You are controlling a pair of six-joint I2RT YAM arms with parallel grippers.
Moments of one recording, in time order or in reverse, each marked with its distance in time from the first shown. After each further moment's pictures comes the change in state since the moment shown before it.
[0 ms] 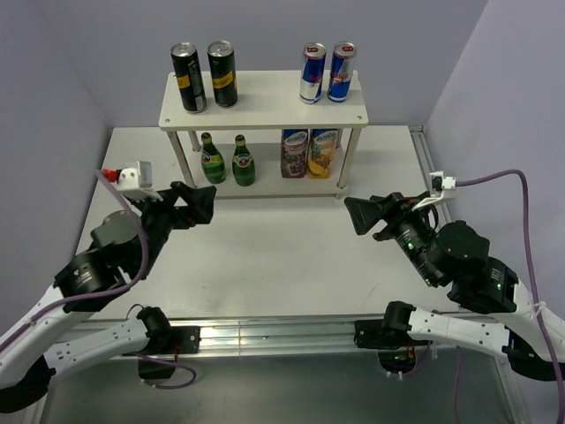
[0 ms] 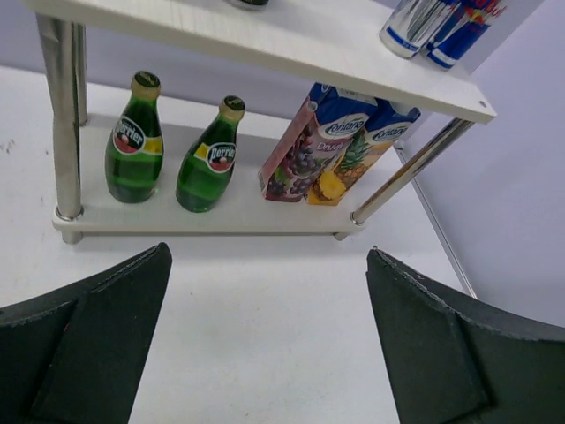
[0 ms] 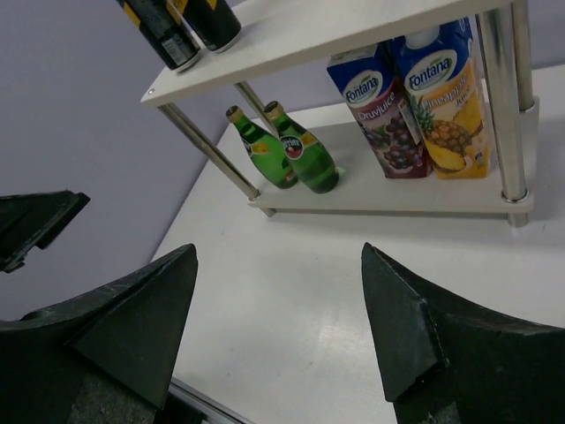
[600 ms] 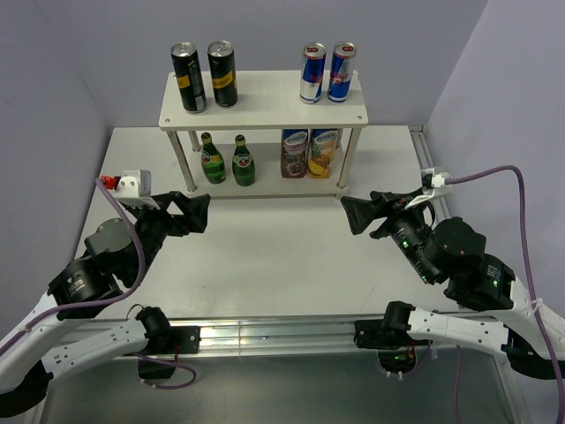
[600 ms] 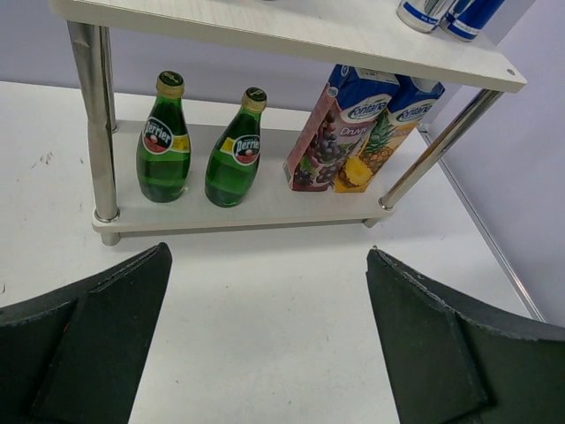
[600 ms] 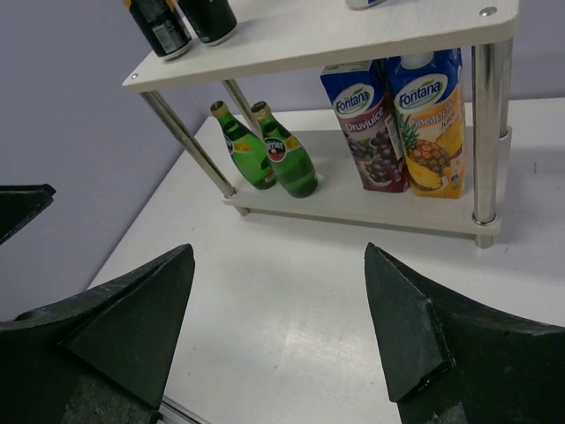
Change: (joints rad) left arm 0.000 -0.088 -0.034 -0.034 0.009 0.112; right arm 0.000 0.039 0.031 0.024 -0.016 -0.152
